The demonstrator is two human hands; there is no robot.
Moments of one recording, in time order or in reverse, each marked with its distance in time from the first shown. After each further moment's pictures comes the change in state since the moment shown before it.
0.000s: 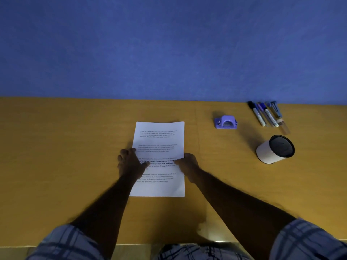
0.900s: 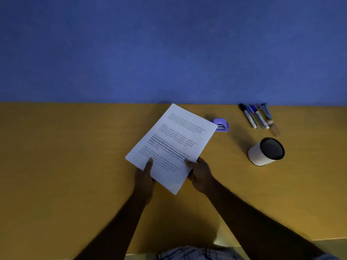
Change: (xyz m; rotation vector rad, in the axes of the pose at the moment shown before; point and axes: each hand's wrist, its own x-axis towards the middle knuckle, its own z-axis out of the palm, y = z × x) left_hand -0.056 0.054 0.037 -1.445 -0.149 -0.094; right_hand -0.007 0.020 -0.057 0.713 -0.119 -0.041
